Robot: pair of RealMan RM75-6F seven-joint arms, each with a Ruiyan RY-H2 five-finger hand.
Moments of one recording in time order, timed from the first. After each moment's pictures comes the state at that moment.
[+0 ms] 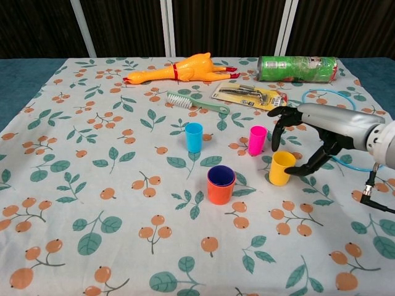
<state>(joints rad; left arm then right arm) -0.23 -1.32 -0.07 -1.30 1.38 1.43 -0.06 0.60 -1.50 0.15 -1.59 -1.17 0.93 -0.18</state>
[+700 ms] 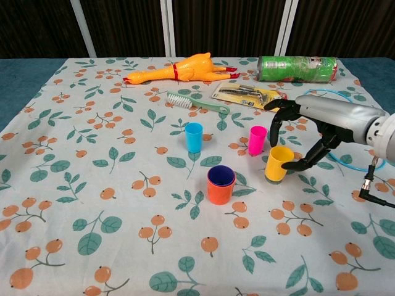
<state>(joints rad) -0.22 -1.32 -0.09 -1.30 1.39 1.43 -0.06 0.61 -1.46 0.16 -1.64 -1.19 0.95 -0.17</state>
